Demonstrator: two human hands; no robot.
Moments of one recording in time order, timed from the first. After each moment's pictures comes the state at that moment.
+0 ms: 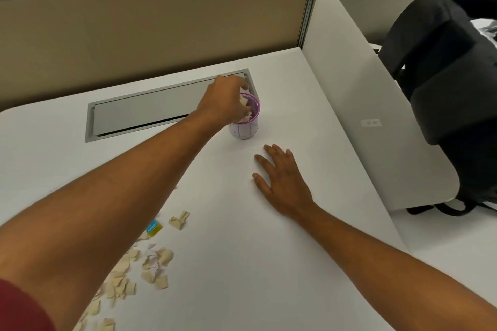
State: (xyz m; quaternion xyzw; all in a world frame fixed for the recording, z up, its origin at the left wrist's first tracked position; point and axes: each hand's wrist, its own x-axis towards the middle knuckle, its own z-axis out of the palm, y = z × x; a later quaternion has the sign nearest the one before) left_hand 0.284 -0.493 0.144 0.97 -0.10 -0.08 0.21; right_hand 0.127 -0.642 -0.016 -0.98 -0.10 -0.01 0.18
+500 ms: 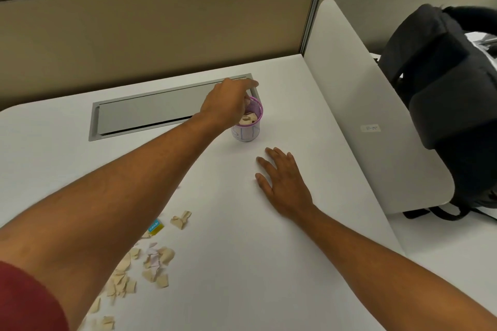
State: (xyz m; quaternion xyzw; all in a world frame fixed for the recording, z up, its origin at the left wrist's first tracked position) left_hand 0.282 -0.485 0.142 0.96 -0.16 -0.04 0.21; right_hand 0.128 -0.641 -0.014 -0.98 -0.08 -0.01 0.19
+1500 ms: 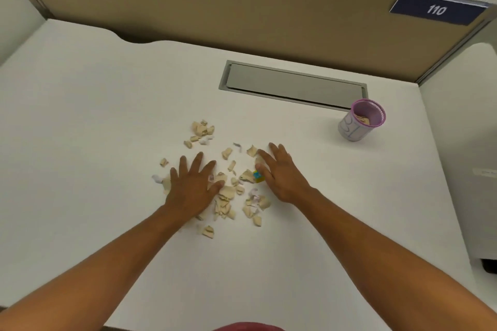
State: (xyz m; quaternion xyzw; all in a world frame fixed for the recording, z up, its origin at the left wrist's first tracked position) left_hand -0.001 -0.160 0.015 0.98 0.10 -0.17 0.10; right_hand 0.095 -0.405 0.037 -0.93 -0.24 0.21 0.17
